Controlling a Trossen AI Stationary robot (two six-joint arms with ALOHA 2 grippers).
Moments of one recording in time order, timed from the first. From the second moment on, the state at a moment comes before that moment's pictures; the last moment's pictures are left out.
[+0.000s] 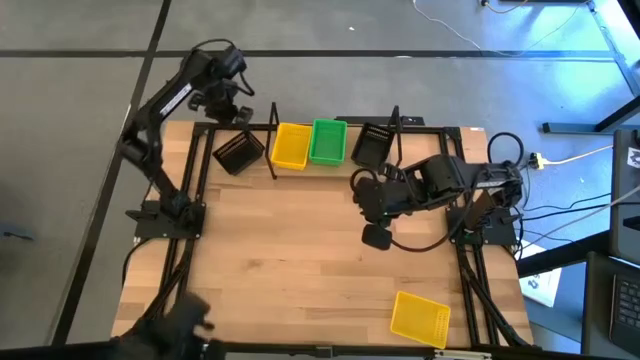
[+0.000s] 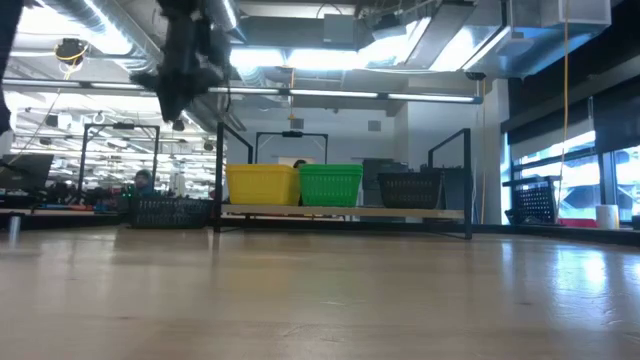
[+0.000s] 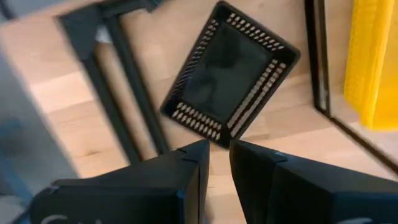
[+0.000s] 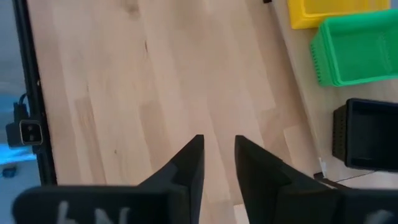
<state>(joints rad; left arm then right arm) 1.03 1.65 1.70 -1.53 -0.06 -0.27 0.28 1.79 2.24 -1.57 0.24 0.47</state>
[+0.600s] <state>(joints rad) 1.17 1.93 1.70 -1.42 0.00 -0.12 0.30 1.79 2.24 -1.57 0.24 0.41</state>
